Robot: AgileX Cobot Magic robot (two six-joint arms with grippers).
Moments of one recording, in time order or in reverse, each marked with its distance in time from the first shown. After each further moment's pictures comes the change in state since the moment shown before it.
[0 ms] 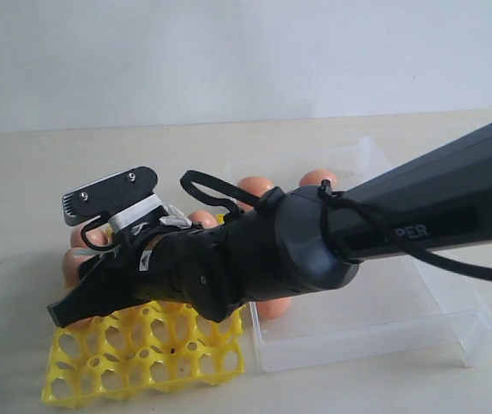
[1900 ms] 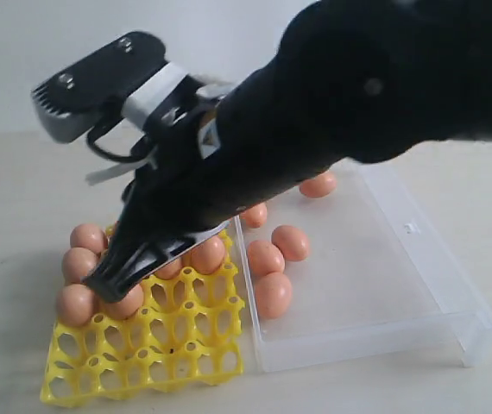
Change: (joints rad) left arm 0.000 0.000 0.000 0.000 0.000 0.000; right arm -0.018 -0.506 -0.008 -0.255 0.682 -0.075
